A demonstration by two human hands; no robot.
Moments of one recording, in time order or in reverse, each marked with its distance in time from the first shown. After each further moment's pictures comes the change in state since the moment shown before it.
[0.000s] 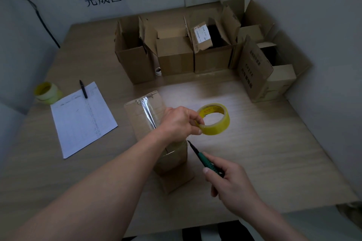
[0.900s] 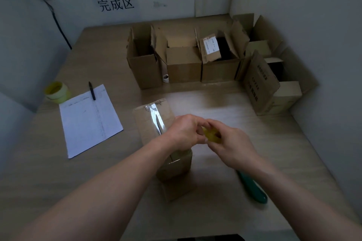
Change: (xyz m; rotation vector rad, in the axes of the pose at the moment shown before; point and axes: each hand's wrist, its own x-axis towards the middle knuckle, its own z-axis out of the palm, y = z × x) left_hand -0.010 0.011 -0.013 0.036 -0.044 0.034; right_hand 0.085 -0.065 -0.029 -0.857 0.016 -0.229
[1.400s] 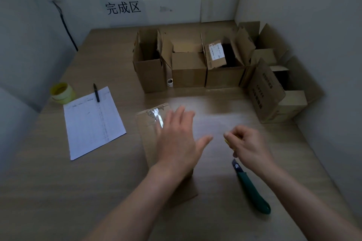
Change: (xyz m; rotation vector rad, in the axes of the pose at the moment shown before) left_hand -0.046 0.016 0.005 0.271 0.547 -0.098; right_hand 0.004 0.013 -0.015 0.411 0.134 0.247
